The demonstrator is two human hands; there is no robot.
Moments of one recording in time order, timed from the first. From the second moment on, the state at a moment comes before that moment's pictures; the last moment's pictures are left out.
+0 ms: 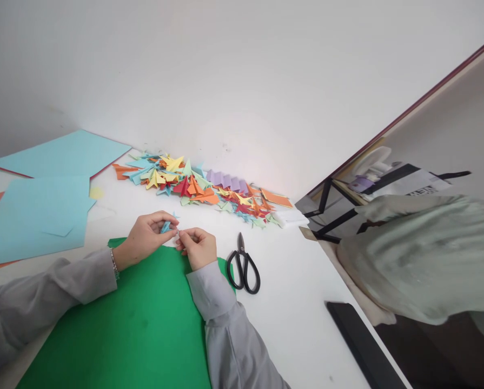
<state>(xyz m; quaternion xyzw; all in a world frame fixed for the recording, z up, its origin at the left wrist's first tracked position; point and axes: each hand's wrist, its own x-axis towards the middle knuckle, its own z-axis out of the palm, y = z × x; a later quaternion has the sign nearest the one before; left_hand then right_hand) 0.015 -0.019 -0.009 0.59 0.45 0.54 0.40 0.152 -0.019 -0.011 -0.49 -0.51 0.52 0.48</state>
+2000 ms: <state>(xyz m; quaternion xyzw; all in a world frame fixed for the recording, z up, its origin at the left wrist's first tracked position) 0.016 -0.017 -0.009 0.45 0.46 0.57 0.51 0.151 -0.016 -0.022 -0.41 -0.46 0.61 0.50</state>
